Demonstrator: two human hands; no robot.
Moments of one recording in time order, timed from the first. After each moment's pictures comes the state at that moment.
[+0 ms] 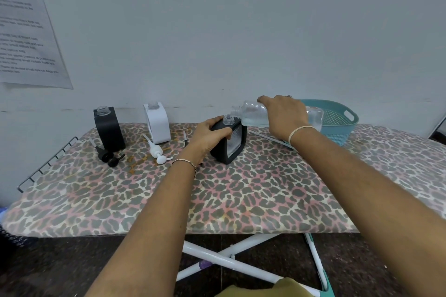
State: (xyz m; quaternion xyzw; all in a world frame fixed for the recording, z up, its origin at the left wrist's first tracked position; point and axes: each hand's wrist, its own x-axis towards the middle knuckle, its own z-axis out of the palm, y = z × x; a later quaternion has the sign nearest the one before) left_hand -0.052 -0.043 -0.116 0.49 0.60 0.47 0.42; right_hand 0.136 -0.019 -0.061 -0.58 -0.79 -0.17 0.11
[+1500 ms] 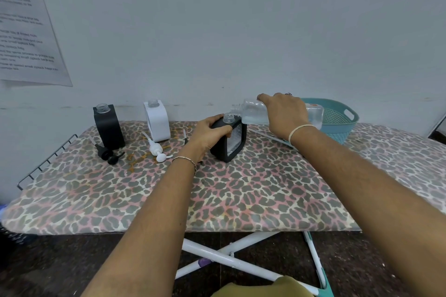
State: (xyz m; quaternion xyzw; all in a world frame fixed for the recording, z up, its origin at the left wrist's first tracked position) left_hand -0.052 -0.043 -0.116 0.49 0.61 0.47 0.41; right_hand 0.135 -0.022 -0.059 -0.57 -0.79 -0.20 0.11
